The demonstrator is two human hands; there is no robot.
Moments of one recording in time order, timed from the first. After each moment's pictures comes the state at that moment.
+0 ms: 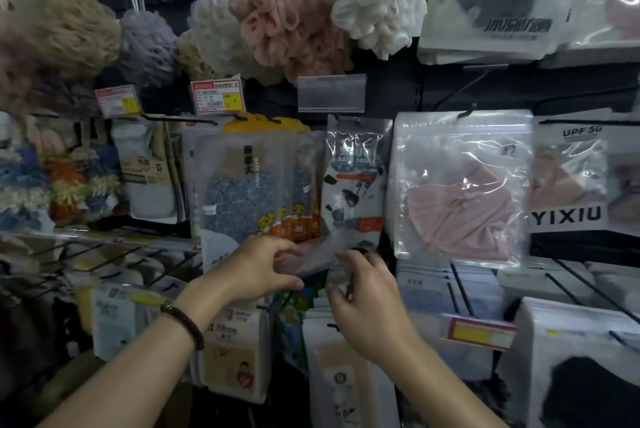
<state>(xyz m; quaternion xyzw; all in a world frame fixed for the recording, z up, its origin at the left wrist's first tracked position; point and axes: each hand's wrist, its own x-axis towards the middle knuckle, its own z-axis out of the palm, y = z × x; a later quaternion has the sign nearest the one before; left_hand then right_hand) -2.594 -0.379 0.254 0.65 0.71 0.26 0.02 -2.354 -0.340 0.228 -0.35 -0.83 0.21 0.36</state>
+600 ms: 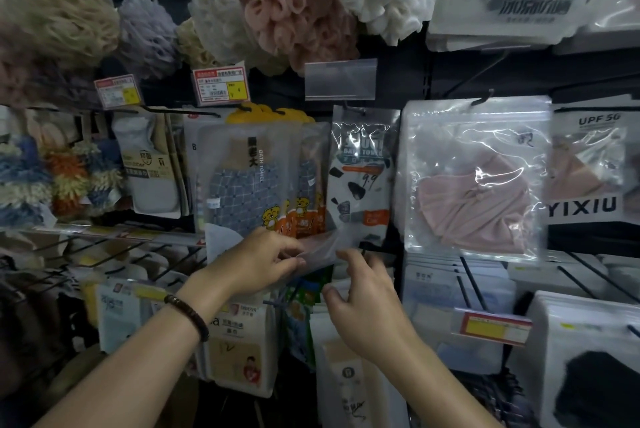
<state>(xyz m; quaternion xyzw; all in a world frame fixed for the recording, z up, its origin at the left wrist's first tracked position) -2.600 -0.381 0.252 0.71 0.65 0.26 -0.02 -2.366 -0.348 0.221 -0.36 -0.83 0.26 0.33</state>
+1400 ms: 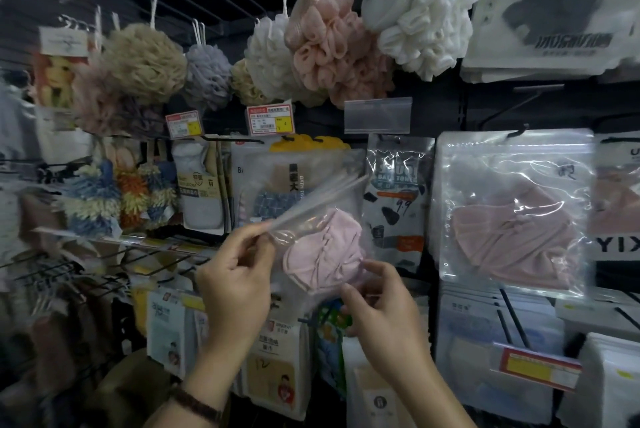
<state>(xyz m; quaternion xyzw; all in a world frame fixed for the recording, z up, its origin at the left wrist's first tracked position) -2.552 -0.464 0.257 0.41 0.53 0.69 -0.28 -2.385 -0.370 0.237 -0.32 -0.69 0.48 0.44</state>
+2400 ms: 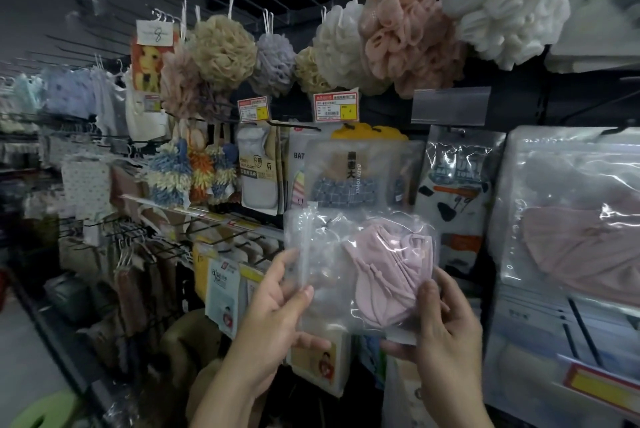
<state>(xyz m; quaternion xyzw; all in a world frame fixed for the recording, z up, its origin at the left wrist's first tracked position) -2.533 -0.532 0.224 0.34 0.51 0.74 0.26 -2.386 -0.389 0.207 -0.19 -0.54 0.62 0.54</state>
